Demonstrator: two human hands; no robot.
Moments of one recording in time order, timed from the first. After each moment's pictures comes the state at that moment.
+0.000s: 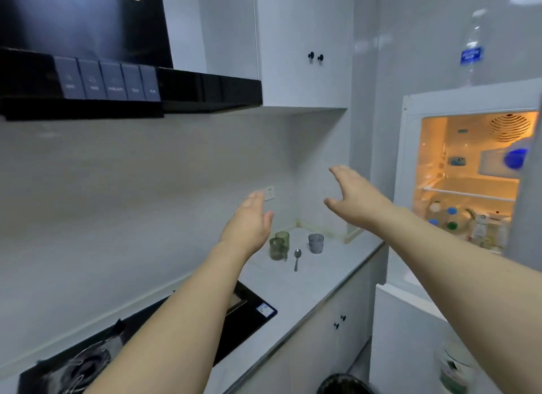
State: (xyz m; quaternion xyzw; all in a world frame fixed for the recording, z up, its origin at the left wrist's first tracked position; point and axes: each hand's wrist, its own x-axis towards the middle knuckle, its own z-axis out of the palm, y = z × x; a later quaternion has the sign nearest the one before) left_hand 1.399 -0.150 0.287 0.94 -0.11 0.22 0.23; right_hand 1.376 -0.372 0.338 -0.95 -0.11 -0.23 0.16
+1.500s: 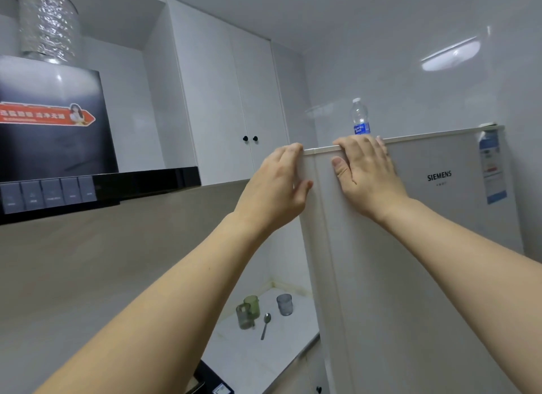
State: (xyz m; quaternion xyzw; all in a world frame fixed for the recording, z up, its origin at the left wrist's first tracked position) left_hand 1.271 -0.442 0.467 0.81 -0.34 0.46 0.13; right_hand 1.296 -0.631 0.444 -0.79 -0.11 -0.59 0.15
